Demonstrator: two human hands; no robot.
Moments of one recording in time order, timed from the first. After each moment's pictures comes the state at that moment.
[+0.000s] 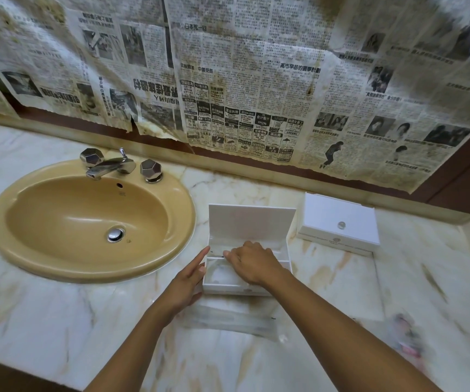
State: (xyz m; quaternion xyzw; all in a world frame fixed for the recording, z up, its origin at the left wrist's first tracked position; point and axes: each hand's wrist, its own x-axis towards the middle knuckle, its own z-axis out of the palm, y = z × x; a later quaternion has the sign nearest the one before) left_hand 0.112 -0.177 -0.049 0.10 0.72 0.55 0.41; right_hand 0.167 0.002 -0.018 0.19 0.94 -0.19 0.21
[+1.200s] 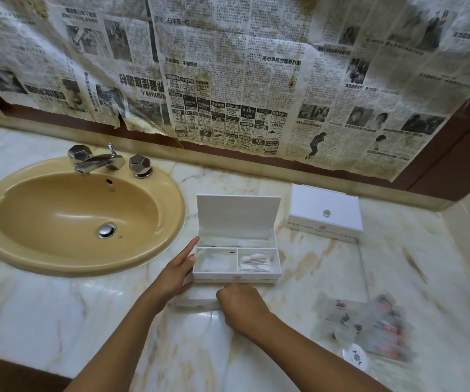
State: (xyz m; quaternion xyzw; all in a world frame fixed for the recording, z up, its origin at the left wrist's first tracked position) left_hand 0.115 -0.177 -0.047 0.09 0.73 0.55 0.40; right_hand 0.245 -0.058 -0.025 0.08 0.97 -0.11 0.20
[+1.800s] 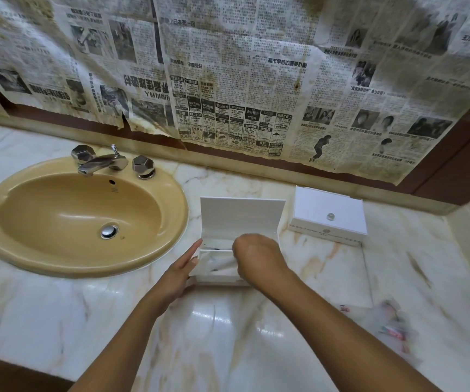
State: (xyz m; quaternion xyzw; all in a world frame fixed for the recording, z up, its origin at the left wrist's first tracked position) left_hand 0.113 -0.176 -0.049 0.10 0.73 0.55 0.40; right_hand 0.207 -0.021 0.053 0.14 0.98 -0.06 0.08
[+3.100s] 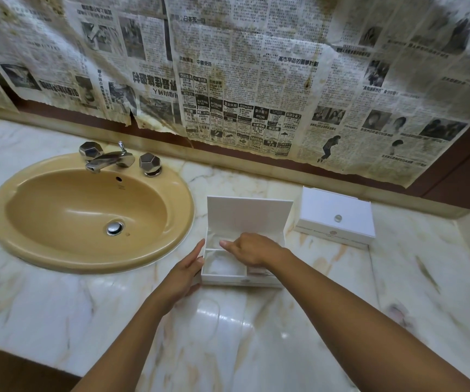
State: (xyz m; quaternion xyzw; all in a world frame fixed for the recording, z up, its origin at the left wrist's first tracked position) left_hand 0.114 -0.176 -0.049 0.05 0.72 0.55 0.42; right_hand 0.161 0.011 0.002 0.19 0.92 -0.22 0.27
